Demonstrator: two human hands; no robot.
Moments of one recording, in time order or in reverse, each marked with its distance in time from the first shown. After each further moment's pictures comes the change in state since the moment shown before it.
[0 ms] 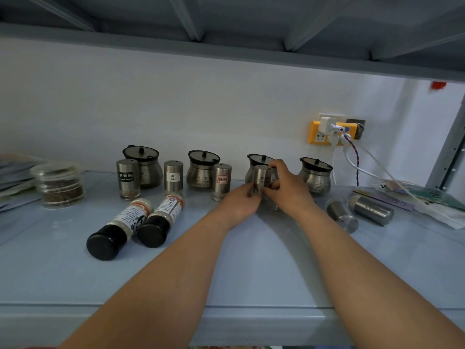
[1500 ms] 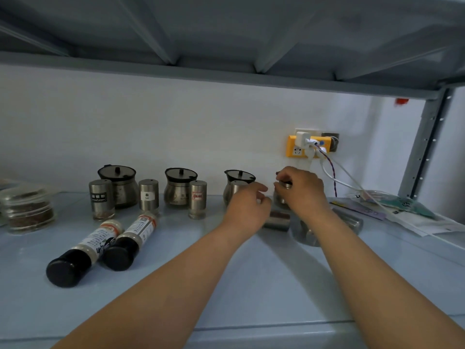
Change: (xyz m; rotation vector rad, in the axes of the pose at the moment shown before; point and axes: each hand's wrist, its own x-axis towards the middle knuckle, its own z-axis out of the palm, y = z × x) left_hand 0.010 0.047 0.044 0.008 0.200 0.171; right_hand 0.001 0.029 -0.067 -0.198 0.185 0.035
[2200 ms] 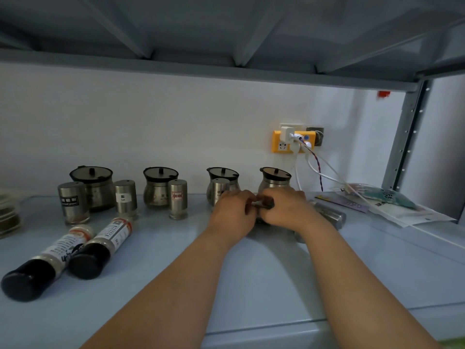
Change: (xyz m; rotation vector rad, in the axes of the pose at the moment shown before) left_hand 0.014 -0.030 0.027 0.337 -0.026 0.205; right_hand -0.018 0.020 0.001 -0.066 -0.341 -0.052
